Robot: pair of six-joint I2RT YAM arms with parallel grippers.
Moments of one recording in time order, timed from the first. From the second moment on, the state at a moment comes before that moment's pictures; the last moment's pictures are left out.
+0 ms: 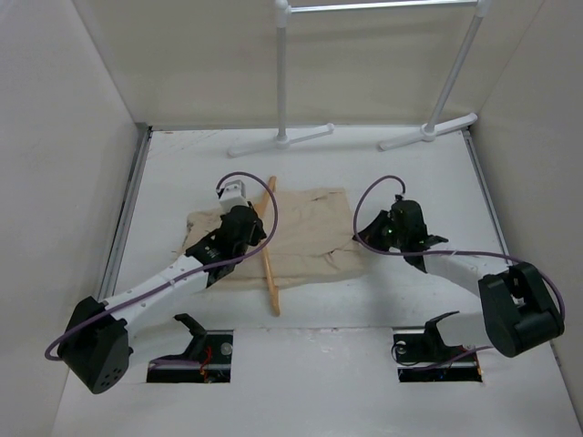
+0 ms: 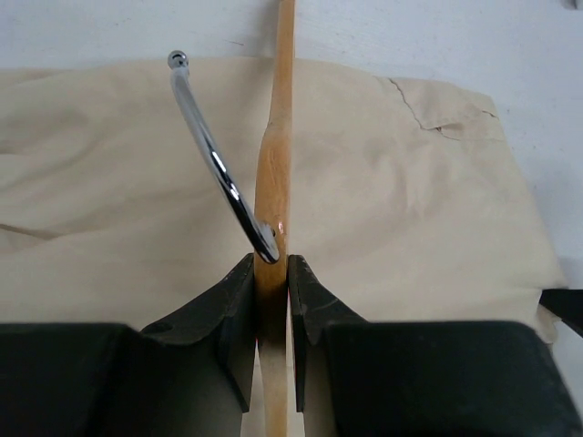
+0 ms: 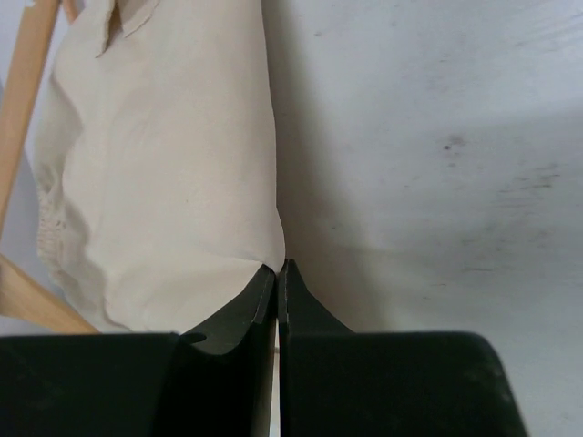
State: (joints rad) left arm -0.68 1.09 0.63 -0.10 -0.46 -0.67; right arm 0.35 1.32 0.53 0.12 -0.22 0.92
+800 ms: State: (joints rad) left arm -0.77 1.16 0.83 -0.20 -0.50 -0.64; right arm 0.51 1.00 0.65 -0.20 -0.06 0.78
